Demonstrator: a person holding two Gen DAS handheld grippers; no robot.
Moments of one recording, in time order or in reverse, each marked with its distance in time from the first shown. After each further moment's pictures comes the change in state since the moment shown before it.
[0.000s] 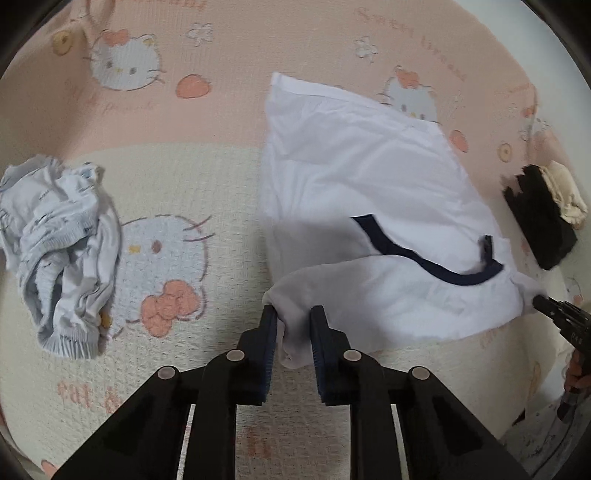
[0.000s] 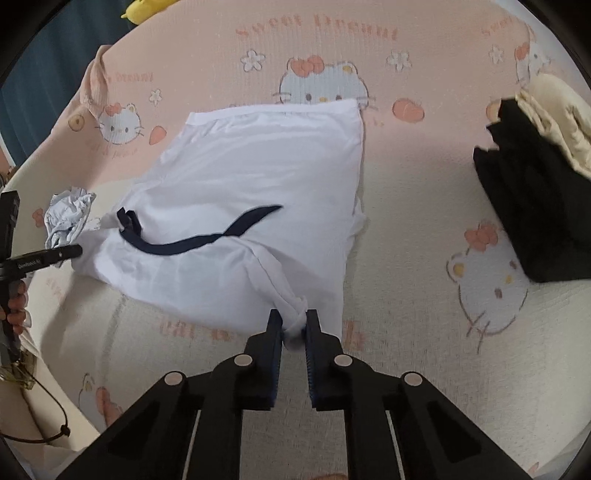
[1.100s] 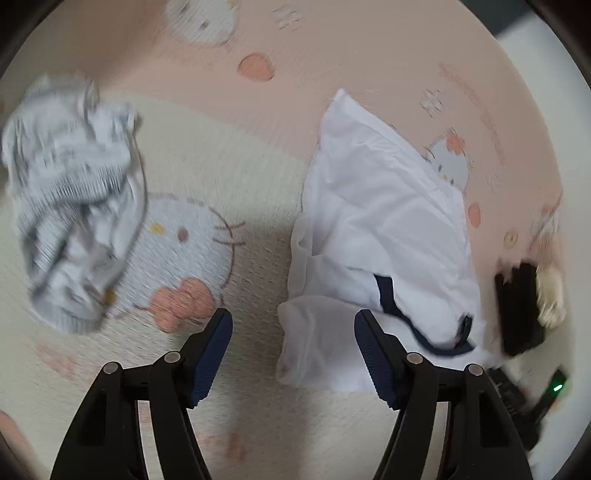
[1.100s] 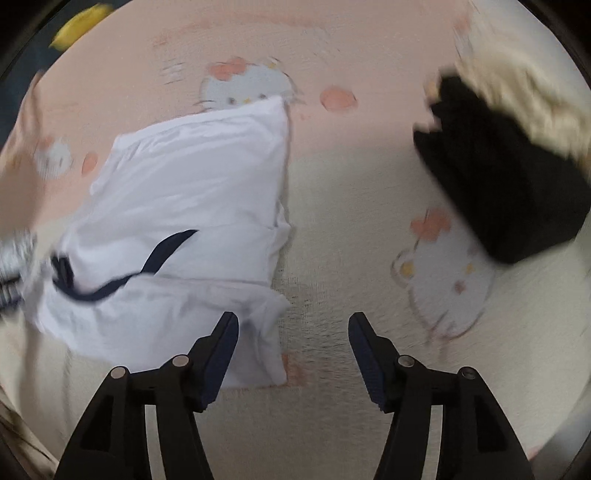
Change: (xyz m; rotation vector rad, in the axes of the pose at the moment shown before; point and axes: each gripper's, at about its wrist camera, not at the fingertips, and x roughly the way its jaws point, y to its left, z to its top) left arm -0.011 0.027 0.025 -0.282 0.022 -0.057; right arm 0.010 -0.017 0.009 0.072 -0.010 -0.231
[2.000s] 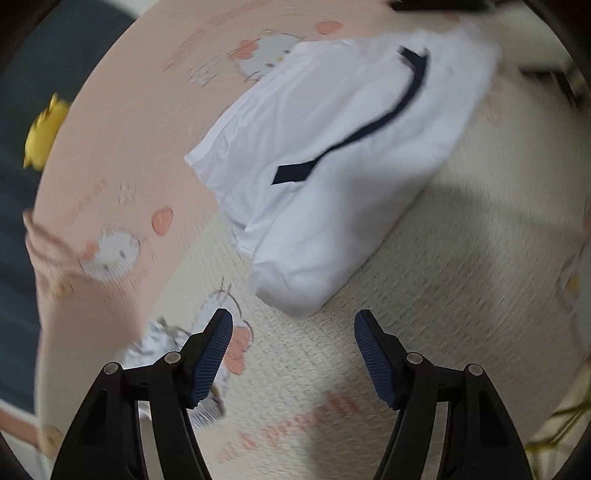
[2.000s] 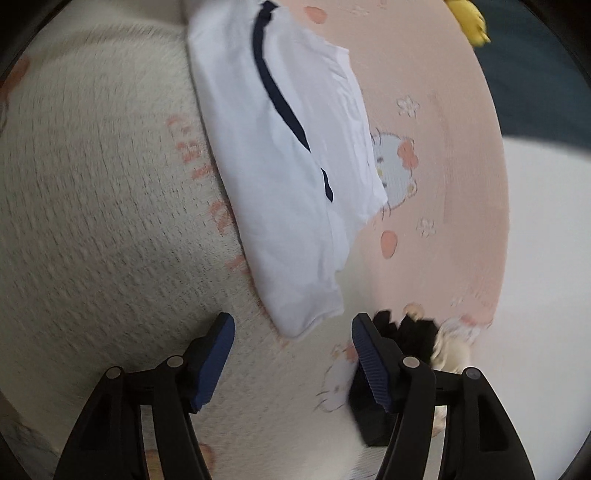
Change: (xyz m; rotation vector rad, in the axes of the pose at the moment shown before) left arm 0.023 -0.079 -0.113 1.245 -0.102 0.516; right arm 0.008 0.119 -0.087 -1.200 -0.065 -0.528
